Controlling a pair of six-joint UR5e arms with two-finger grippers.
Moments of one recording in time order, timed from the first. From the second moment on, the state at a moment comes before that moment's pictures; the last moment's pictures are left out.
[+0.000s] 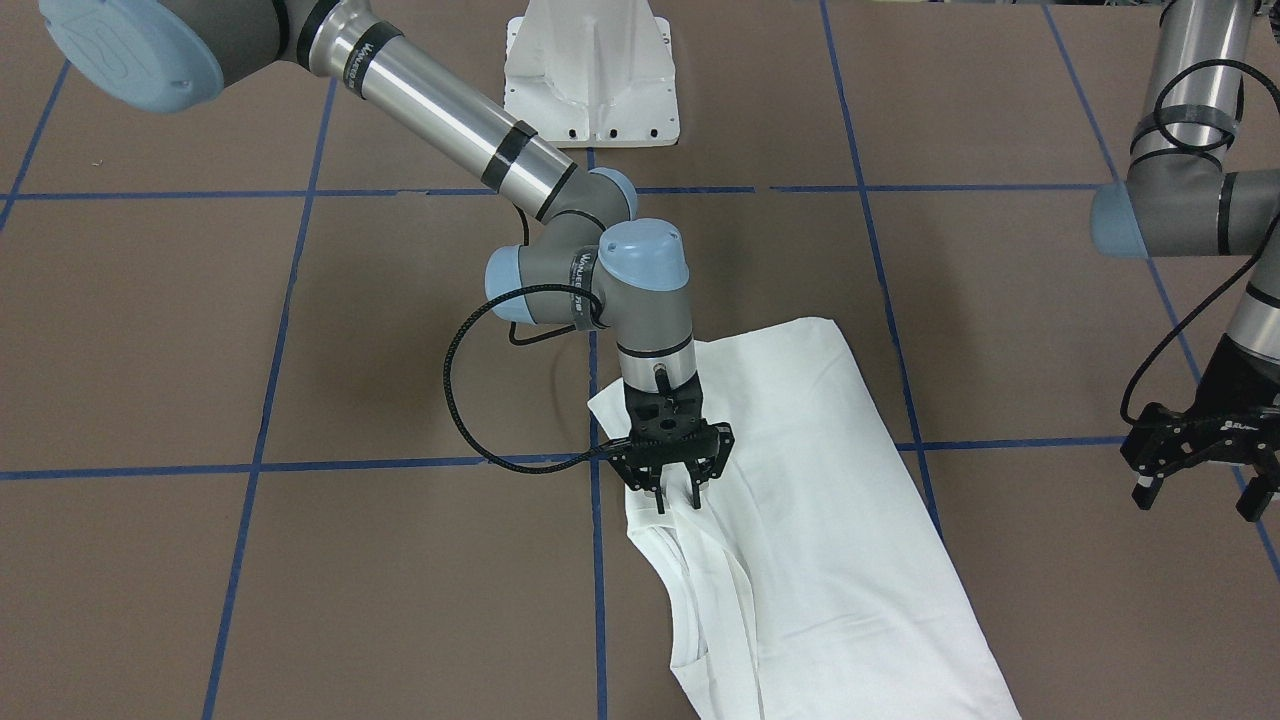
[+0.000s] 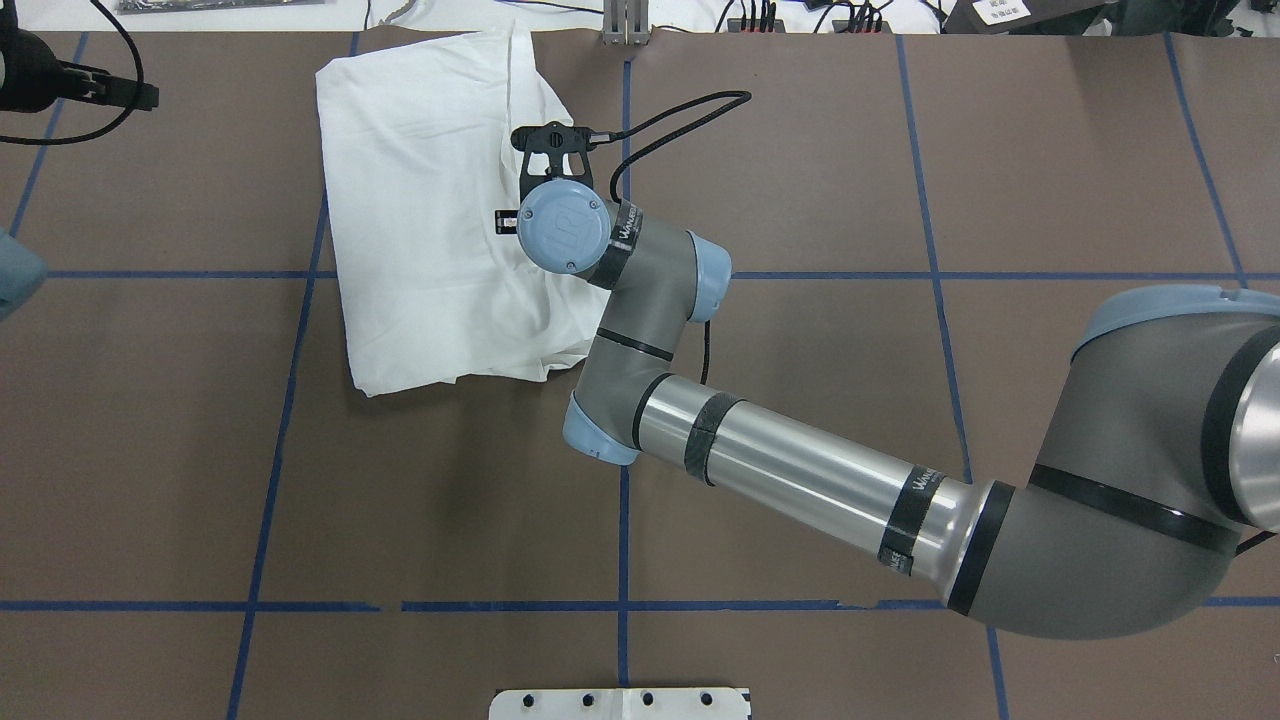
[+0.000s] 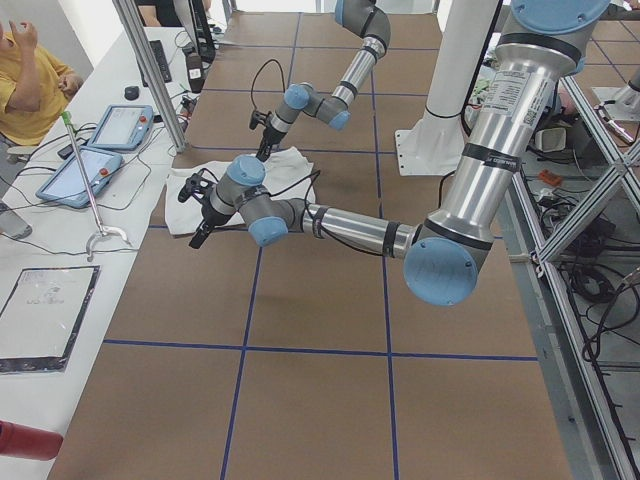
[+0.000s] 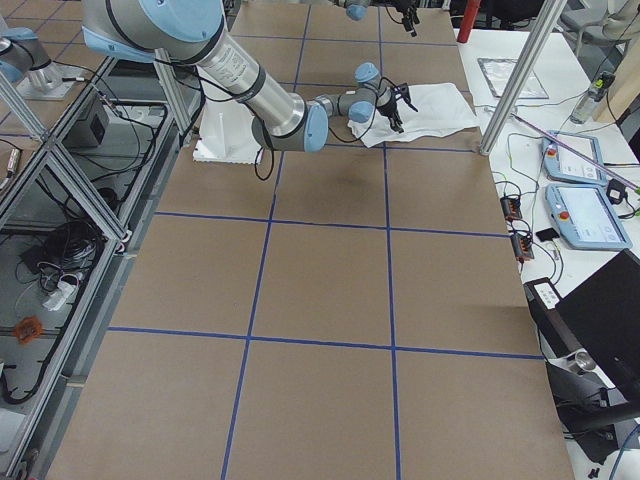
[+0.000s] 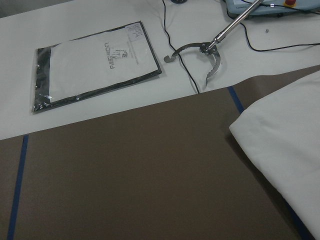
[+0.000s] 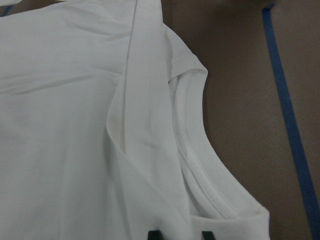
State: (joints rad) left arm -1.16 -1.89 -1.41 -2.36 -1.87 -0.61; right arm 0.53 -0.39 0.70 -0.83 1.44 1.16
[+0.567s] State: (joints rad) left arm -1.16 -1.89 -1.41 -2.36 -1.87 -0.61; right arm 0.54 -0.55 0.98 -0.96 1.43 1.13
